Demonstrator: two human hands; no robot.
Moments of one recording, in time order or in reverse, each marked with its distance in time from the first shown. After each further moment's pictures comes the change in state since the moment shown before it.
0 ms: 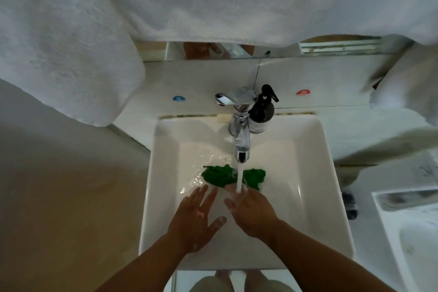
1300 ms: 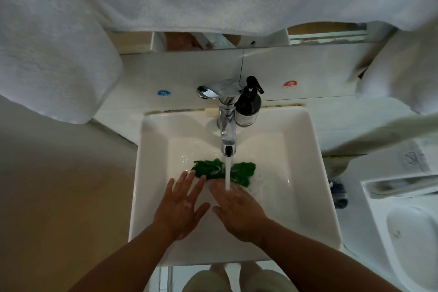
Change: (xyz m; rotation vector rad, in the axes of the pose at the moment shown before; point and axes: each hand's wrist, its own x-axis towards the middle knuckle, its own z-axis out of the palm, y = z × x) left_hand 0.013 -0.017 0.001 0.193 0.128 0.051; right_hand -0.015 0.007 0.019 -0.050 0.059 -0.169
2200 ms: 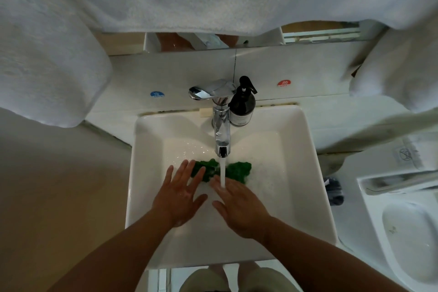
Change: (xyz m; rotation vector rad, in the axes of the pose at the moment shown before) left_hand 0.030 -0.003 -0.017 0.104 0.006 0.074; right_hand -0.004 0.006 -0.018 0.165 0.011 0.072
